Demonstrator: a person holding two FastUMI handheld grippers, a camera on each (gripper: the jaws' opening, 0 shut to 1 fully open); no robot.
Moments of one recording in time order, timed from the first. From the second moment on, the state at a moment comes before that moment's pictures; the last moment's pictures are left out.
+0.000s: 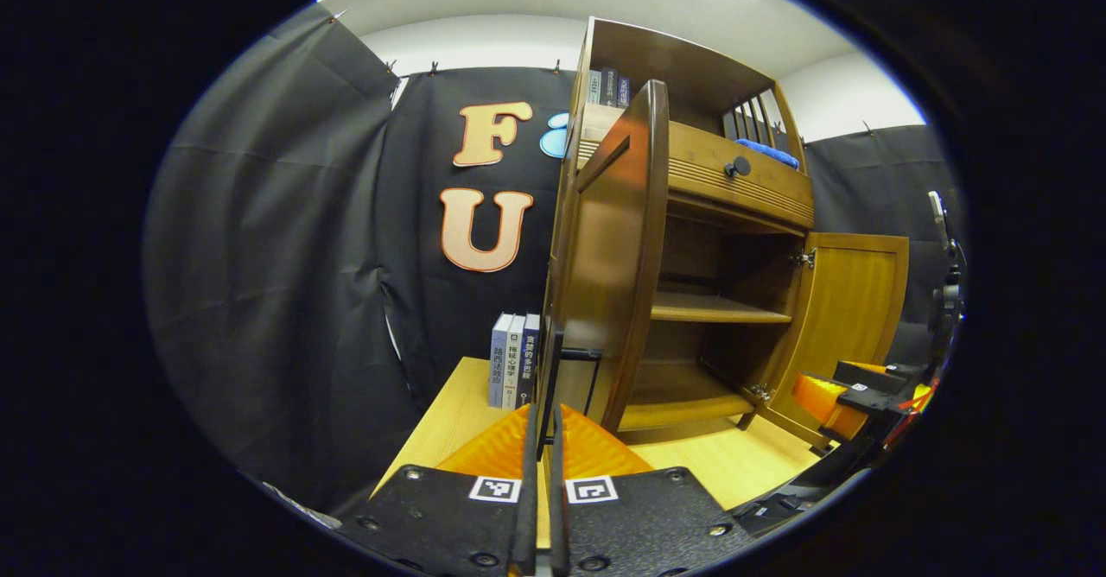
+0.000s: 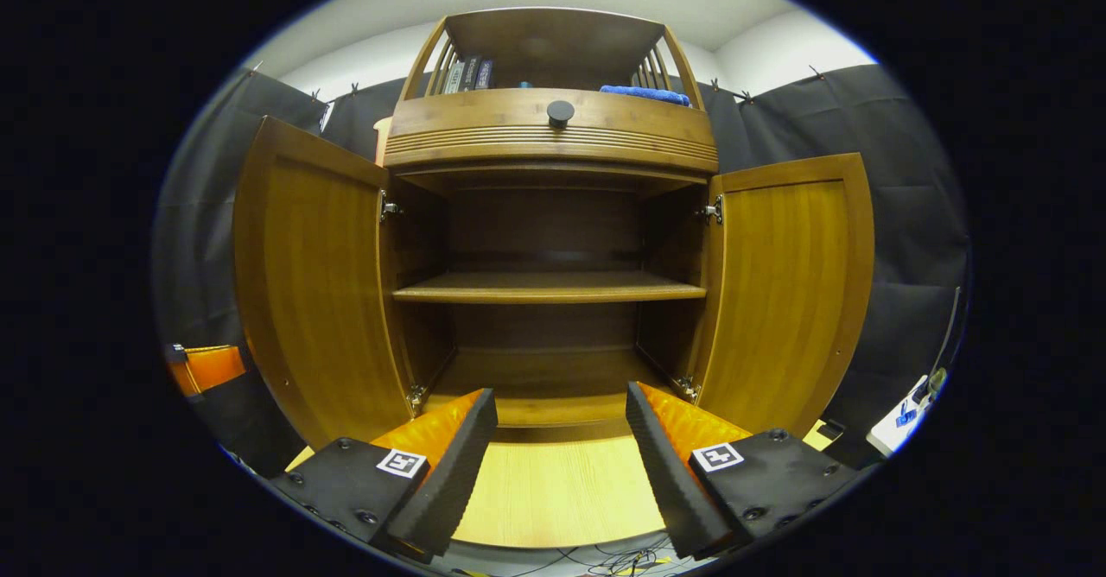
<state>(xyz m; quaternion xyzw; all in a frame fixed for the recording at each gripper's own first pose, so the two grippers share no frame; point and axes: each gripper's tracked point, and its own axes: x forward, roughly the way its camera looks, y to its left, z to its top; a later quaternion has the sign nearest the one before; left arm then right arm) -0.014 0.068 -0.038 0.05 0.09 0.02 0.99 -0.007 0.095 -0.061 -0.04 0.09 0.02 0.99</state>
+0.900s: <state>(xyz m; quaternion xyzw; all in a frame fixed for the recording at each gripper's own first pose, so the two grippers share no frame) -0.038 0.031 -0.006 0.03 0.05 0.06 1.00 -0.019 0.069 -0.040 -0.03 0.07 0.01 1.00</state>
